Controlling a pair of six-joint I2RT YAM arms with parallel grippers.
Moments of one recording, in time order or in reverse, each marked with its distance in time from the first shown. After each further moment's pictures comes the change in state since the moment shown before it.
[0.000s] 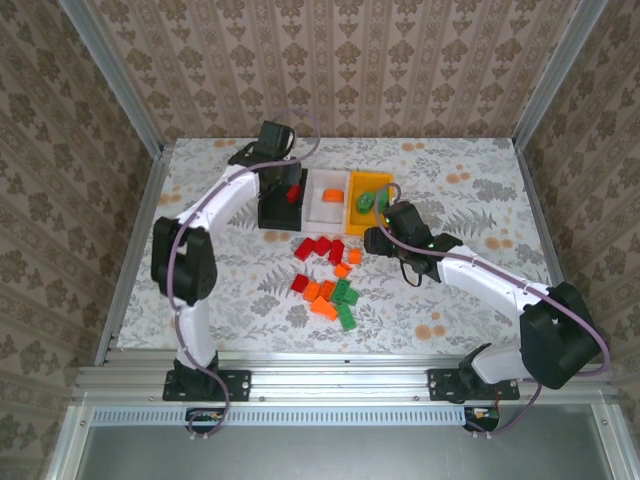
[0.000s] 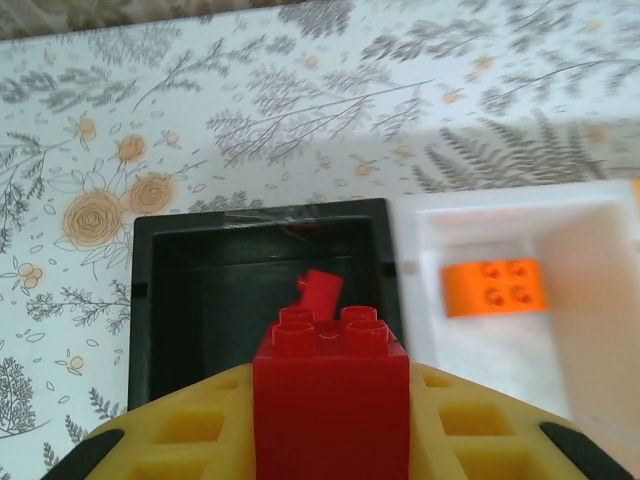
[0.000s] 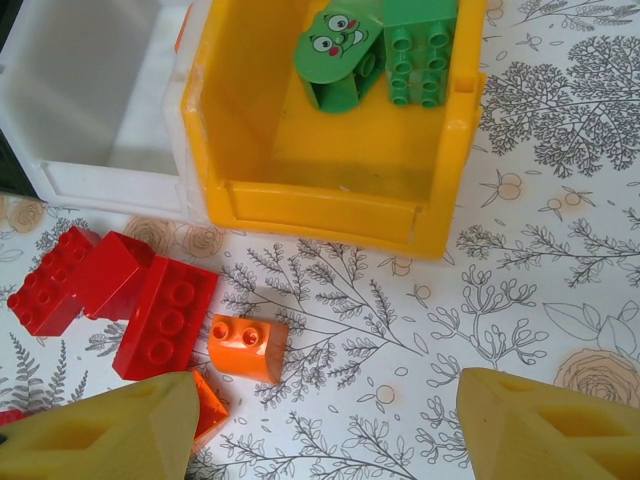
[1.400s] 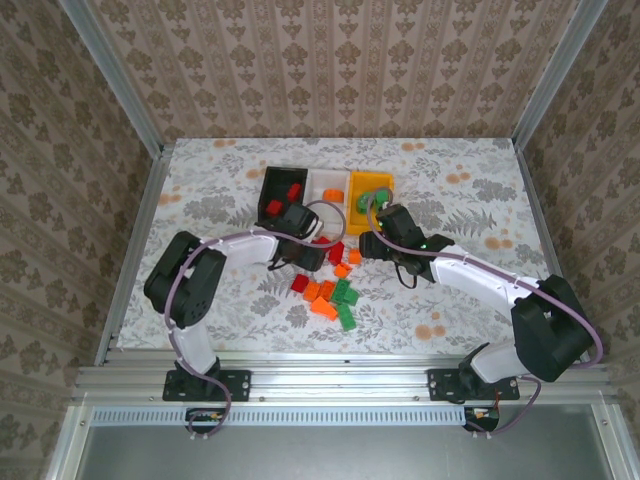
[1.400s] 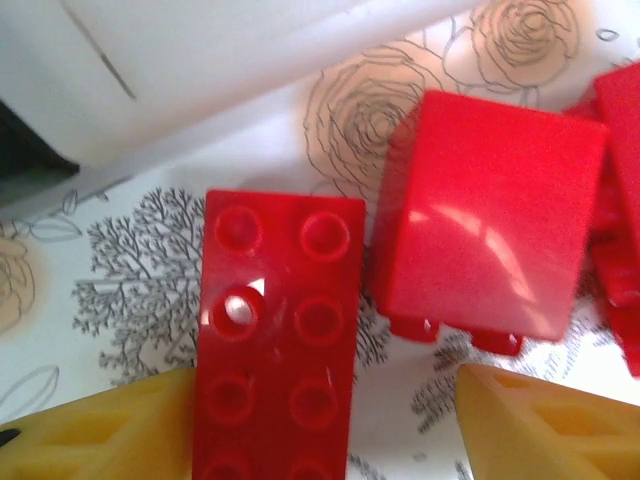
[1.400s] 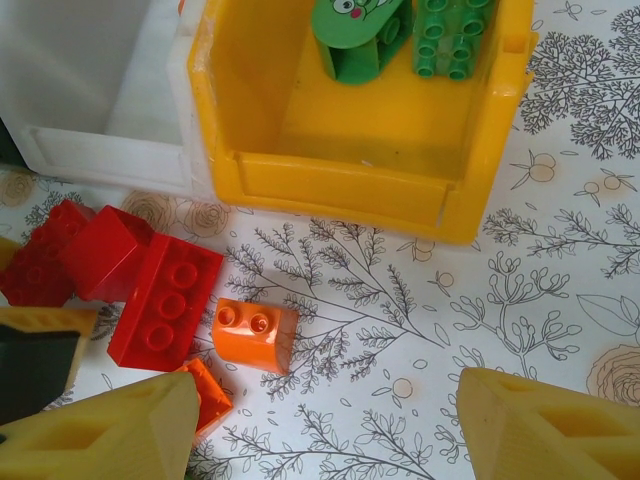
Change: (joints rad) left arm -0.224 -0.192 -0.724 0.271 0.089 0.064; right arm 0.029 0.046 0.000 0.015 0.001 0.000
